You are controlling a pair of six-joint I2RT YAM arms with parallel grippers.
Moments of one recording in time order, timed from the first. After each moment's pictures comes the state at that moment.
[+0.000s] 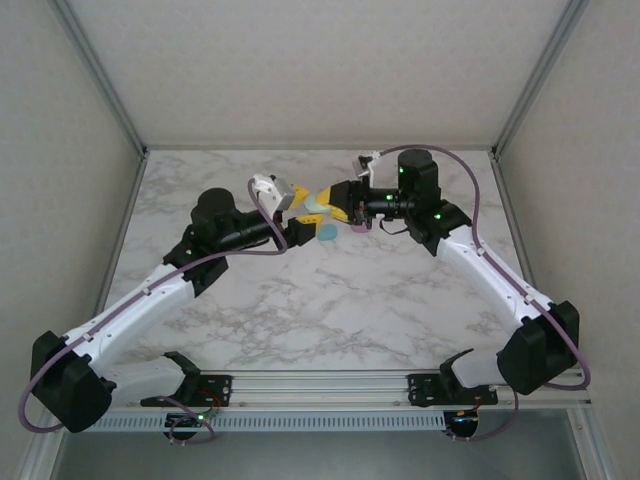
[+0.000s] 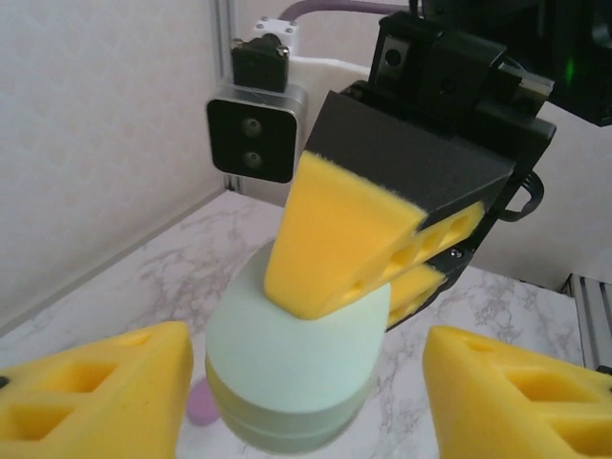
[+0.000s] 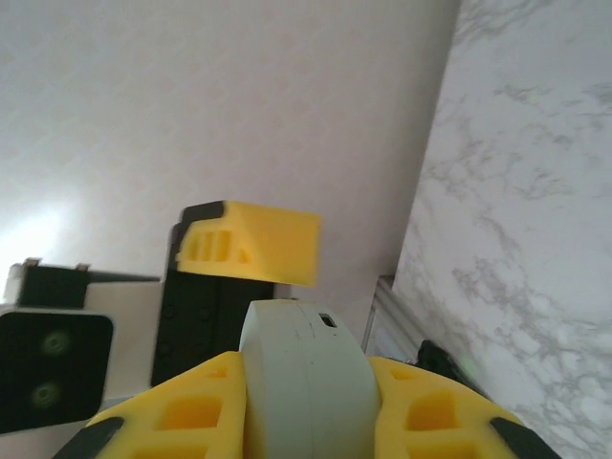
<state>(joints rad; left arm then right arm) -0.63 1.16 0.94 0.15 0.49 0.00 0.51 1.36 1.21 -0.15 -0.90 1.10</state>
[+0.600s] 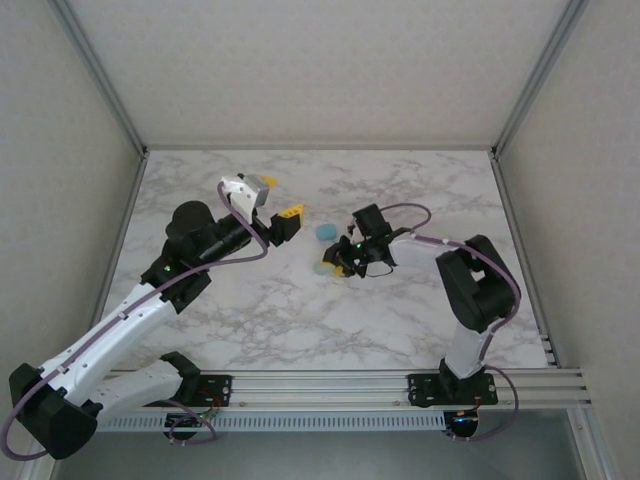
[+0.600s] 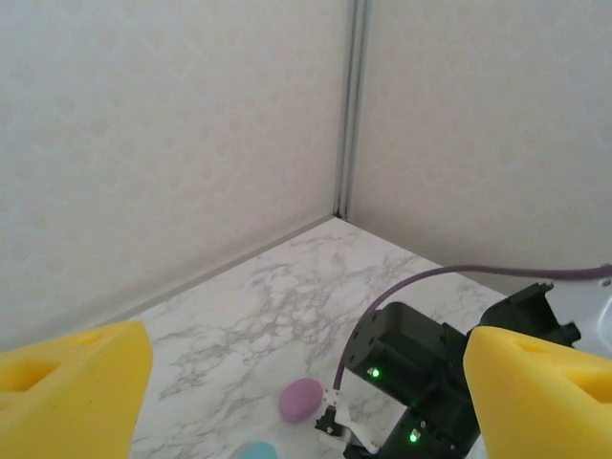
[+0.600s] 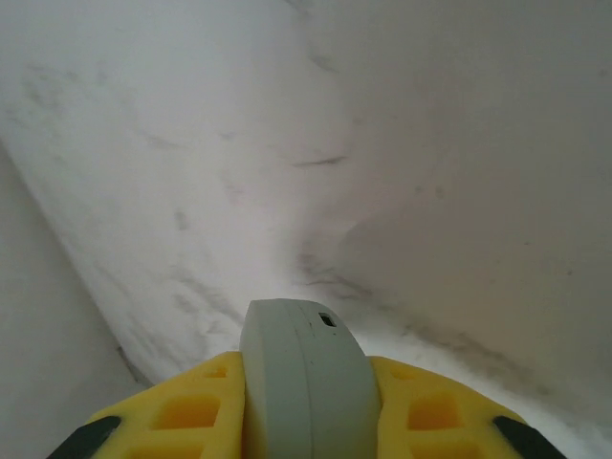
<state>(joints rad) -0.63 0.99 0.90 0.10 0.19 -0.03 0.58 1.84 0.98 -0.18 -0.60 1.00</state>
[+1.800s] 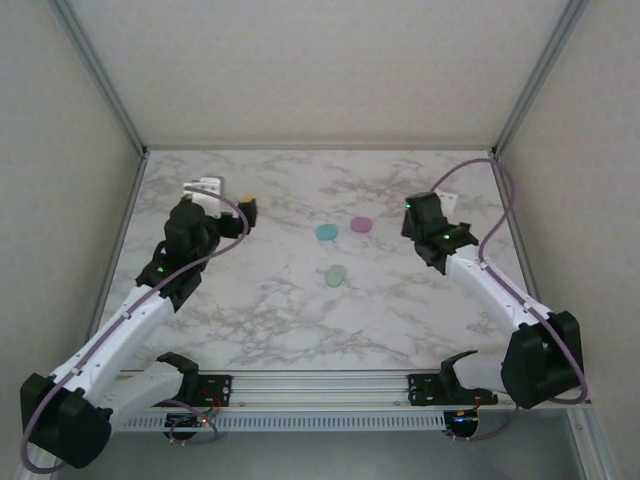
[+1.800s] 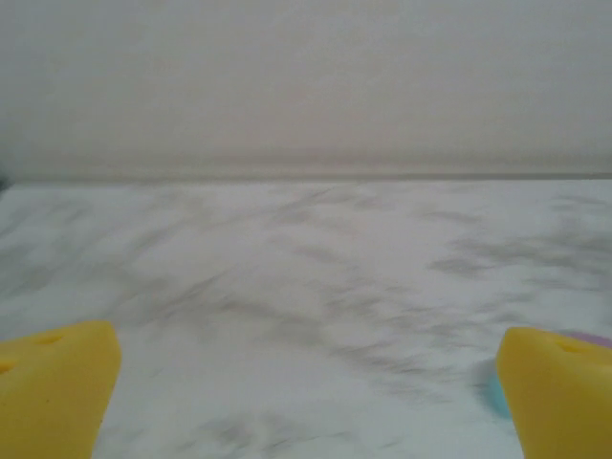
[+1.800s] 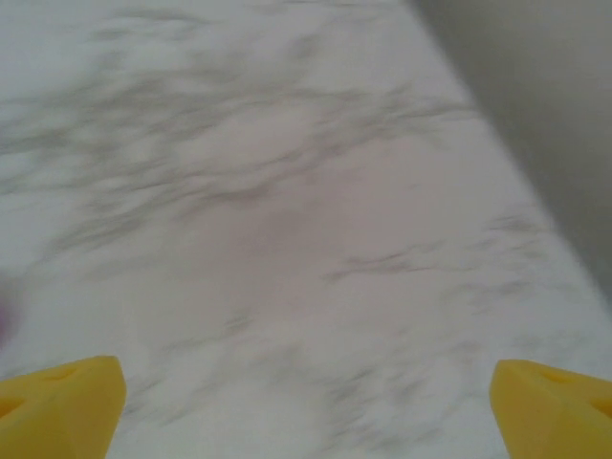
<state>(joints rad) -0.36 0.99 0.74 -0.05 -0.28 -0.17 0.33 1.30 0.89 -0.45 0.62 0.38</state>
